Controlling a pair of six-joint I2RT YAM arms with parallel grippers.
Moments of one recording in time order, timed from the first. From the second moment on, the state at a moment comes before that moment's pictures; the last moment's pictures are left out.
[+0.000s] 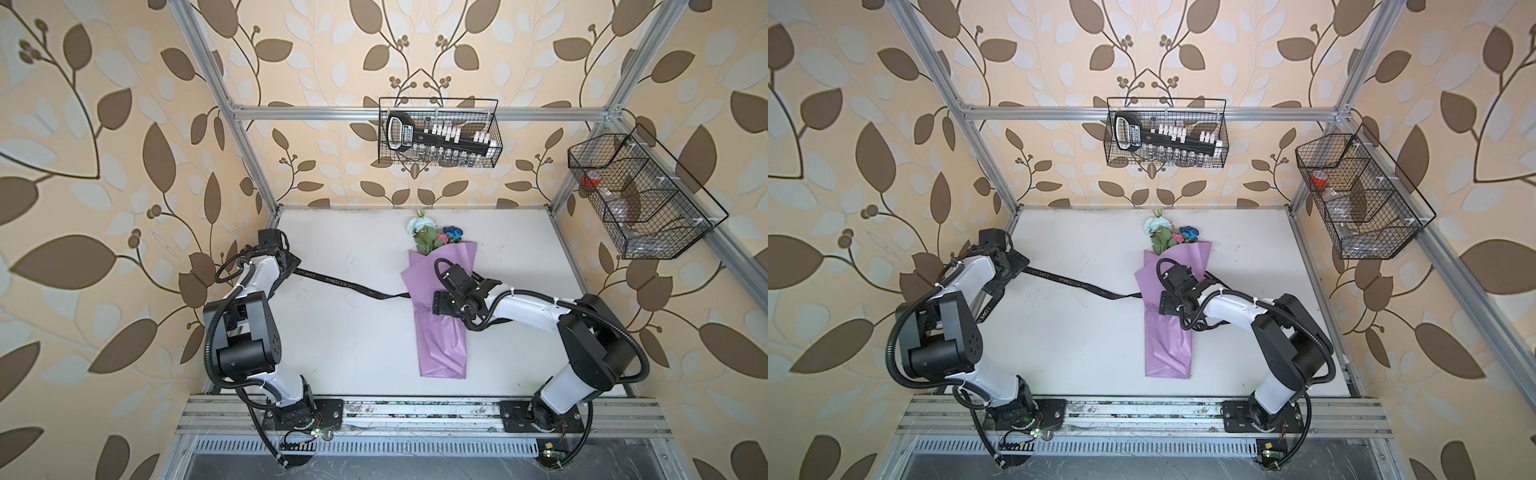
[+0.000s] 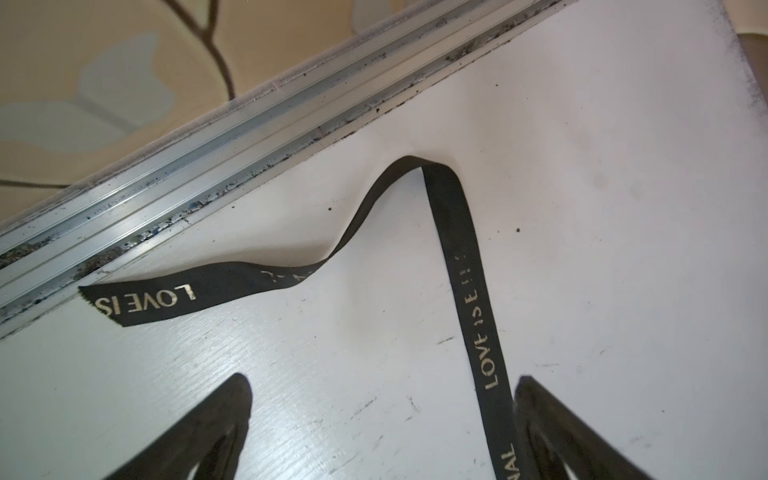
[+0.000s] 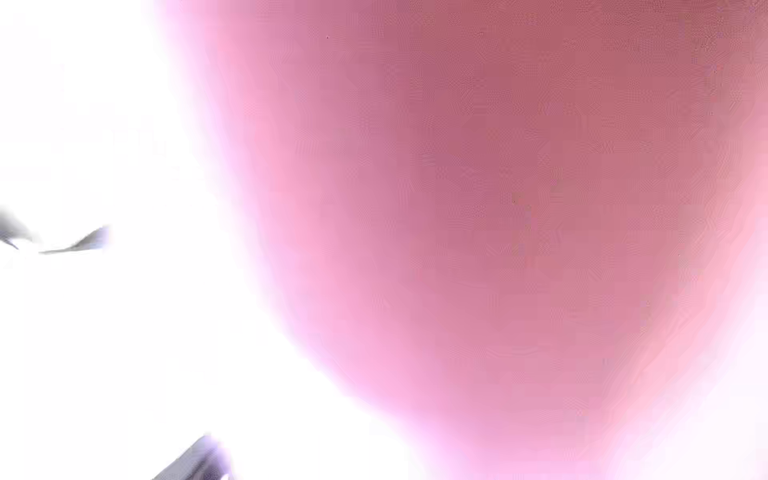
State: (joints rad) left arm 0.29 1.60 1.12 -0.58 -0.19 -0.75; right arm 0.64 1.61 0.94 -0.47 0.11 0.73
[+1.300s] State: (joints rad) left arm 0.29 1.49 1.12 -0.58 -0.08 -0.73; right arm 0.01 1.32 0.68 -0.53 0.22 0.60
